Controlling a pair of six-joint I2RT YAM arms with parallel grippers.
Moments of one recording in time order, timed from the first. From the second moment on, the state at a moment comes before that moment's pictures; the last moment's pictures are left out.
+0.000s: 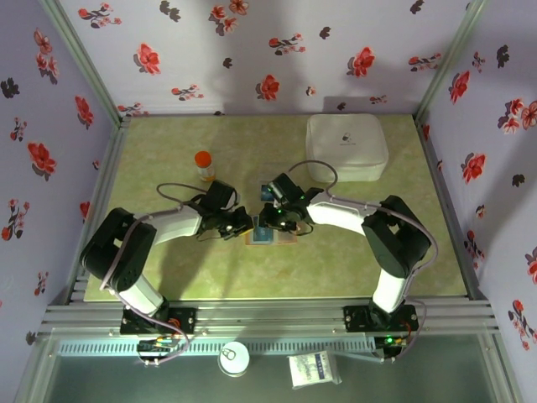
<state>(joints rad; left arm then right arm) -0.60 1.63 0.78 -0.15 0.40 -0.91 0.78 1.77 1.09 -0.37 -0.25 0.85</state>
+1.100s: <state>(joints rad) -0.60 1.67 0.80 -0.18 0.39 -0.89 0.76 1.82 1.09 -0.37 -0.26 0.82</state>
